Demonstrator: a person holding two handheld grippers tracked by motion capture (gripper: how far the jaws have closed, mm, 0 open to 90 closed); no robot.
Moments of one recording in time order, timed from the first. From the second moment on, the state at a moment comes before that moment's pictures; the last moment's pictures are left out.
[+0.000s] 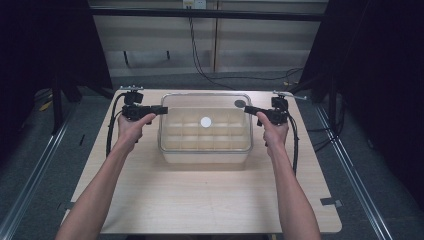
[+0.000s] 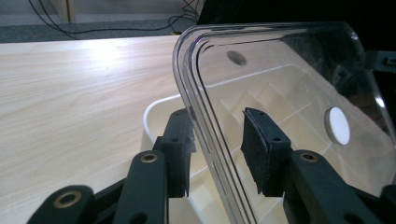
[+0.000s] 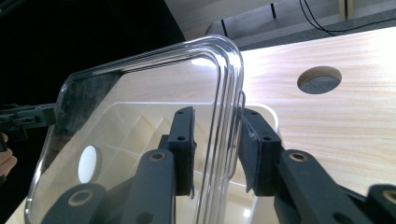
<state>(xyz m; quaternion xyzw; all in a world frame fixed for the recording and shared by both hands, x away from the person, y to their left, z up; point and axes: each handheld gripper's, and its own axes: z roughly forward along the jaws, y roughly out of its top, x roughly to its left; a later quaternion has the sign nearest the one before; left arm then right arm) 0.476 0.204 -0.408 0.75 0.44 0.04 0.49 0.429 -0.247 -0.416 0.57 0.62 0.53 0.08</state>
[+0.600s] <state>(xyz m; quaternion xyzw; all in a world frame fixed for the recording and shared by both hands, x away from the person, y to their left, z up) 0.483 0.207 -0.421 0.75 0.45 0.03 0.48 0.436 -0.238 -0.428 0.60 0.62 0.50 0.10</state>
